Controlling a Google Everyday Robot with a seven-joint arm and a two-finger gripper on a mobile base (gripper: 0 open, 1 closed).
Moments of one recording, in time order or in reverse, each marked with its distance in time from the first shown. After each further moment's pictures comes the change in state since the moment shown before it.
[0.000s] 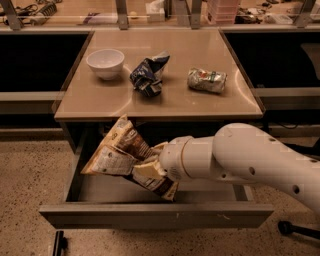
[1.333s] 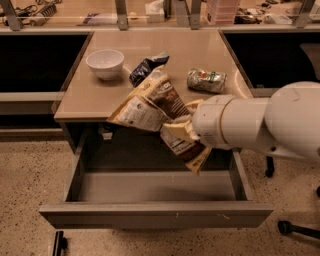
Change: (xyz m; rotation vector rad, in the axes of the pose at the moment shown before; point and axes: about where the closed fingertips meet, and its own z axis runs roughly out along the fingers) arm -0.066 -0.058 -0.104 0.249 -0.048 -0.140
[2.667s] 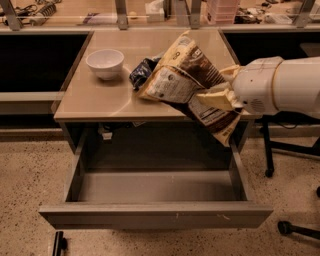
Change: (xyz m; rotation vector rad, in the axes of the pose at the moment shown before) arm -0.016 -0.081 -0.051 0.003 -0.081 -0.138
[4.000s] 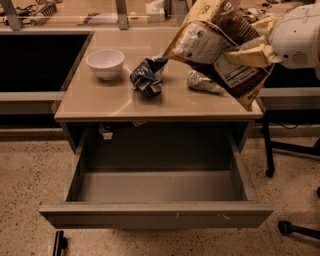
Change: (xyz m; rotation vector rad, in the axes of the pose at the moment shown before) arm -0.031 -0.089 -0.043 0.033 -0.065 -0.156
